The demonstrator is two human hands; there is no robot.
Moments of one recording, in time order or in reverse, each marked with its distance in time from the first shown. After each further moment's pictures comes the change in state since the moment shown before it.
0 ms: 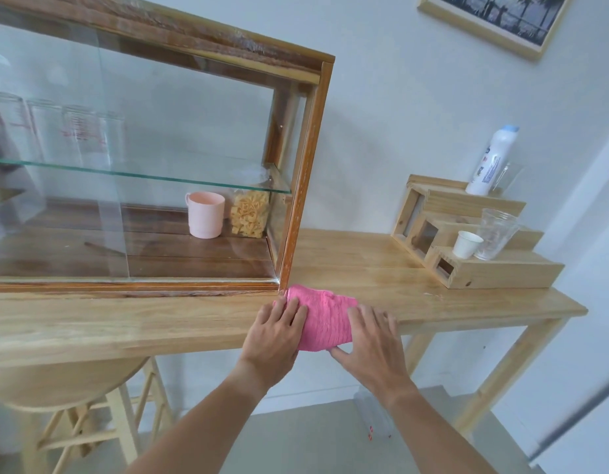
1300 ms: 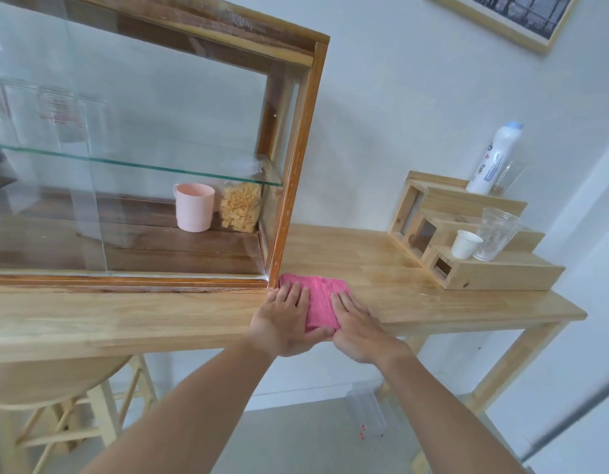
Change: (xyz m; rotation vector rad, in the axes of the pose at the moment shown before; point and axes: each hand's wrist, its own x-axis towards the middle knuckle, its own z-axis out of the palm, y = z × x) left_hand 0.060 0.014 -0.009 -0.091 -0.297 -0.072; right_hand 0.050 0.013 -0.011 0.298 -0.729 0.059
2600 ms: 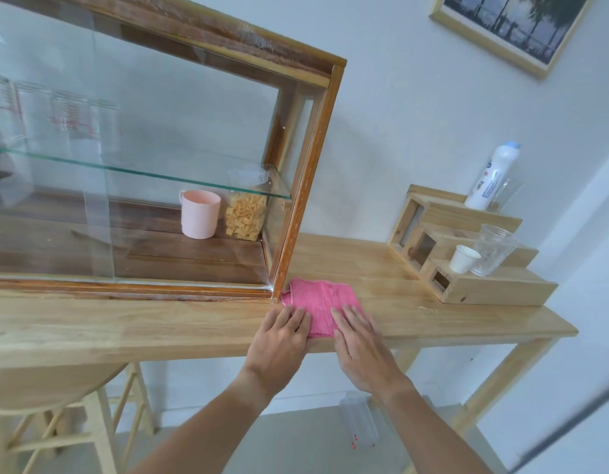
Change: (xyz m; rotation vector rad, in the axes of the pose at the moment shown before) left_hand -0.023 -0.008 0.037 0.053 0.535 0.090; right_hand -0.007 0.012 0.032 -0.088 0.342 -0.091
